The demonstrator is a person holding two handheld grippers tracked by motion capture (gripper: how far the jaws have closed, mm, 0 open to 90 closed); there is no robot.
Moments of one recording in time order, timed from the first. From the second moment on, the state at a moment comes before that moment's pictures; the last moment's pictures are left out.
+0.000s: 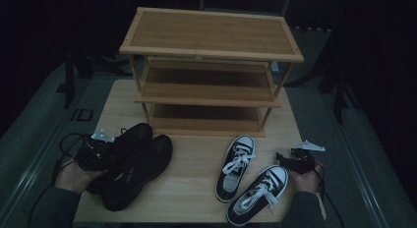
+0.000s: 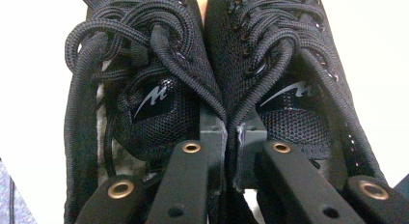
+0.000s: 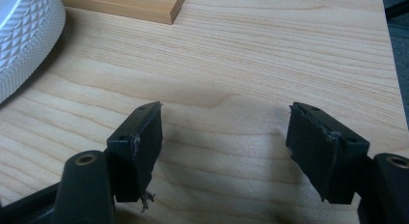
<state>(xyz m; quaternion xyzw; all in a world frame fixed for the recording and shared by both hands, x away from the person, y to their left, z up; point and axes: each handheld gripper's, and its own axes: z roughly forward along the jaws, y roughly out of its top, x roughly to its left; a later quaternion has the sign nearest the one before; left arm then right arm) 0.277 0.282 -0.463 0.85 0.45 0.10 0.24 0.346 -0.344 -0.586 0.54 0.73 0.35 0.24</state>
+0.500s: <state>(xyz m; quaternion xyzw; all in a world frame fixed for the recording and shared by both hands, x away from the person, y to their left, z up) 0.282 0.263 -0.454 0.86 0.44 0.10 0.25 0.346 -0.344 -0.586 0.54 0.73 0.35 0.24</state>
